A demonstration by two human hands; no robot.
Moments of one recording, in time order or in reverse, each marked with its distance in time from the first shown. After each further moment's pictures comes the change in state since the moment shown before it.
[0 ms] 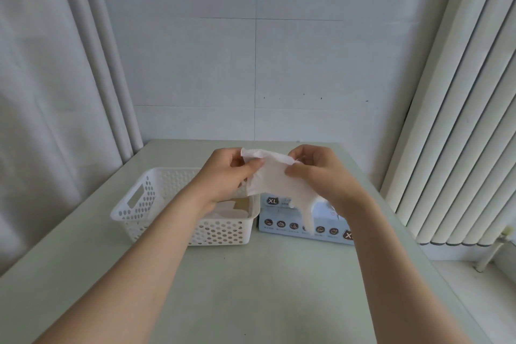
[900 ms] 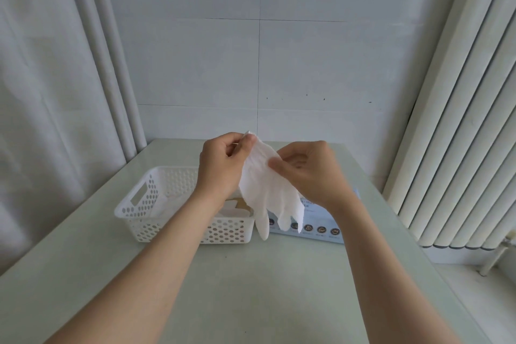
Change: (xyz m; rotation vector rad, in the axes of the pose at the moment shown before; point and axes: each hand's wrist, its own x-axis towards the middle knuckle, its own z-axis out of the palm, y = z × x) left_hand 0.000 0.003 0.008 0.003 0.375 0.248; right_hand 0.003 -0.004 0.019 -0.178 0.113 -0.282
